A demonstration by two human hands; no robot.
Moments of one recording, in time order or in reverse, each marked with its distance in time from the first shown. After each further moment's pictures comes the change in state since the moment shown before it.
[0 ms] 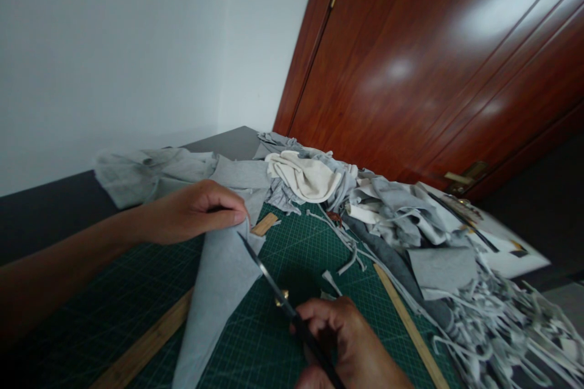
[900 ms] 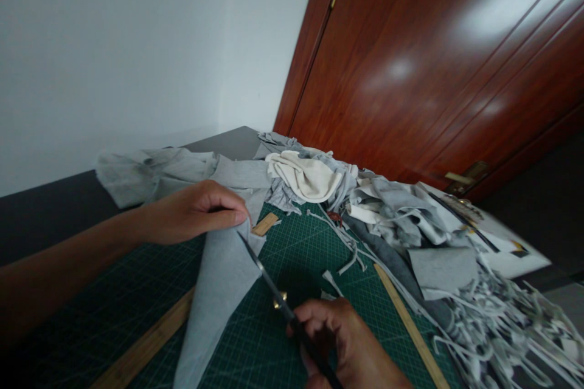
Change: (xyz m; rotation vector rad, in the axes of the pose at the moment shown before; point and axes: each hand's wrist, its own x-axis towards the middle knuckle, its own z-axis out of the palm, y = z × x) left_hand 0.000 0.000 0.001 0.022 0.002 -0.036; right_hand 0.000 0.001 -0.002 0.131 -0.114 0.052
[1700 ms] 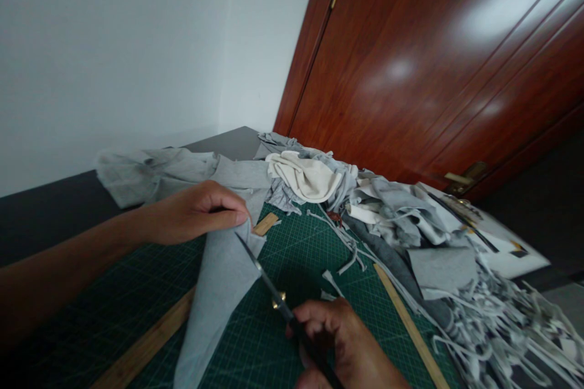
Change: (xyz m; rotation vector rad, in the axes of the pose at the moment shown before) left_hand 0.000 0.000 0.000 0.017 -0.004 -0.023; right_hand 0.001 0.001 0.008 -0.016 0.091 -0.054
